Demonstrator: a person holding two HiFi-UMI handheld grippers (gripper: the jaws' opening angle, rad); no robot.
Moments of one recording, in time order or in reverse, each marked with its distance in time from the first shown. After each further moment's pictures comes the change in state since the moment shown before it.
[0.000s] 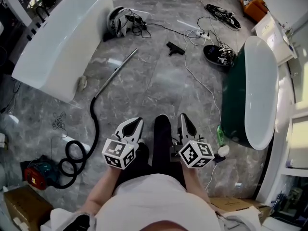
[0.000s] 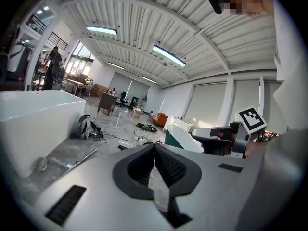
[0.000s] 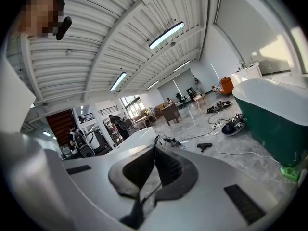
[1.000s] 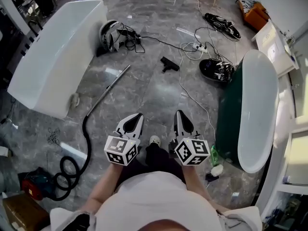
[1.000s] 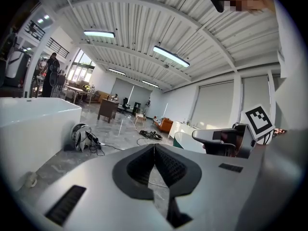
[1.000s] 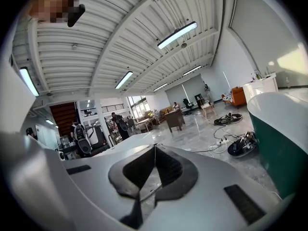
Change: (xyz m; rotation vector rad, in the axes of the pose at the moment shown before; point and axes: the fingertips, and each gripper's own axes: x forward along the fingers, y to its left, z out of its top) left arm 0.191 0.021 0.089 0.032 -0.064 0.055; right arm 0.143 -0.089 0.111 -0.142 -0.030 0.057
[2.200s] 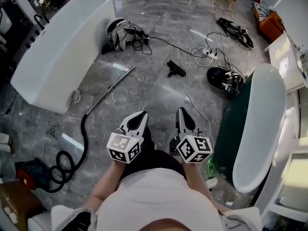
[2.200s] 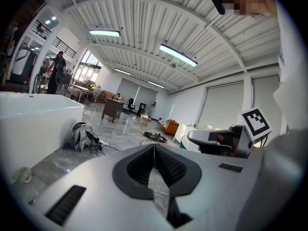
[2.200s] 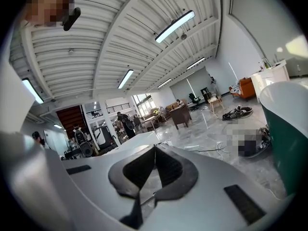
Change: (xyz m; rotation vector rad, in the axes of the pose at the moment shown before) left arm 0.104 0.012 0.019 -0.048 -0.019 0.059; right arm 0.093 -0.066 0.027 0.035 0.042 0.098
